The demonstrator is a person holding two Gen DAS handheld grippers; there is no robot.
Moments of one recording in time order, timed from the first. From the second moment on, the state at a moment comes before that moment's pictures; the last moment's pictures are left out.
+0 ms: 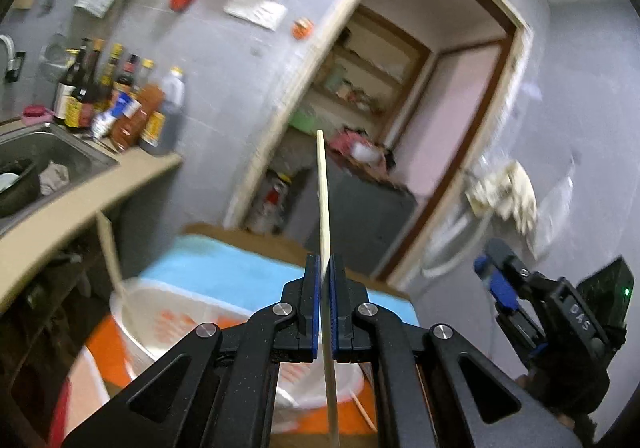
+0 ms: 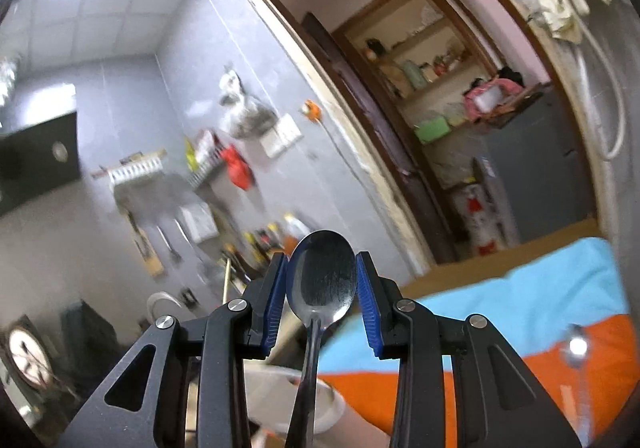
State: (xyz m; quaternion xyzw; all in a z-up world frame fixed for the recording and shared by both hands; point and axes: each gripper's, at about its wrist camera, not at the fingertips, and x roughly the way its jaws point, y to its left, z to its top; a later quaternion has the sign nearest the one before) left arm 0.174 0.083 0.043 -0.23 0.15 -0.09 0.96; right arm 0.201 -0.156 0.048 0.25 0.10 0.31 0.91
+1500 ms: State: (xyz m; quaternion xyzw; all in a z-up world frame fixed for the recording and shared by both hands) left arm 0.178 0.100 -0.003 -0.01 -0.02 0.00 1.00; right arm 0.235 -0.082 -0.004 0.23 0.05 0.33 0.91
